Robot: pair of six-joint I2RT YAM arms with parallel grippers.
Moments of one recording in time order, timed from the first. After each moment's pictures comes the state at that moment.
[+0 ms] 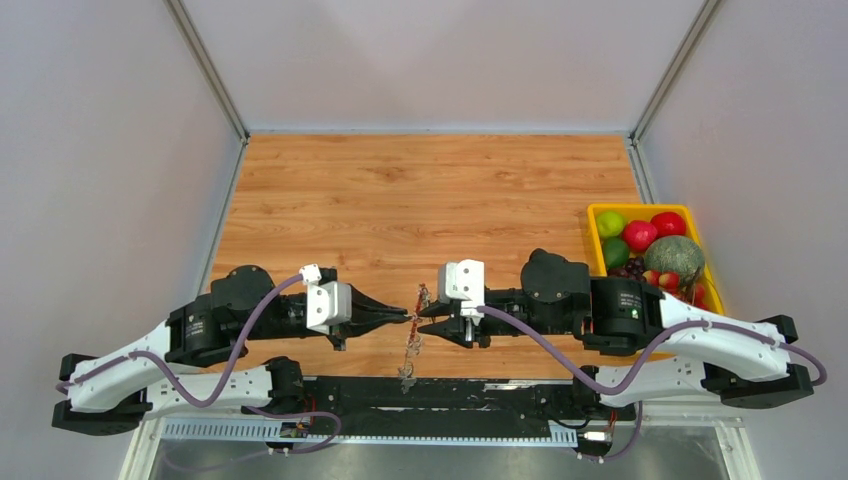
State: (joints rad) left arm -1.30 0.65 1.04 -0.43 0.18 0.15; right arm 1.44 1.03 1.35 -0.56 -0.06 -0.15
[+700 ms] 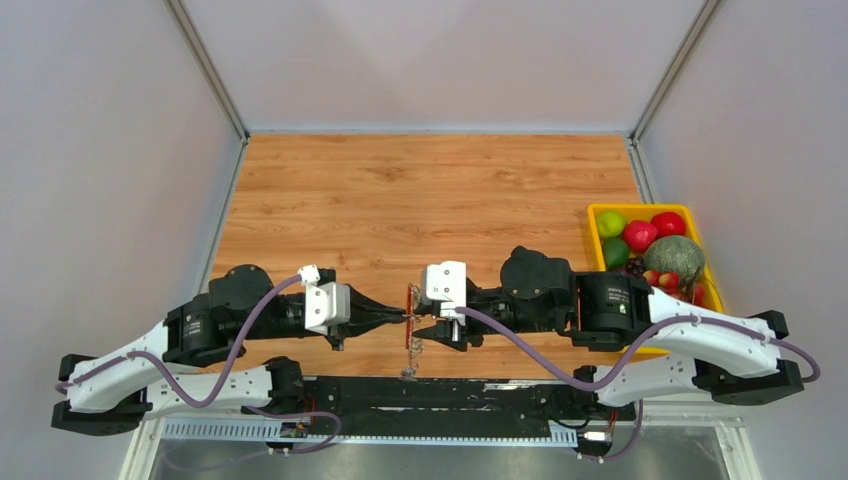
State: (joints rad) left arm -1.30 0.65 1.06 -0.46 0.18 0.16; right arm 1.44 1.10 1.44 -0.66 -0.05 -0.17
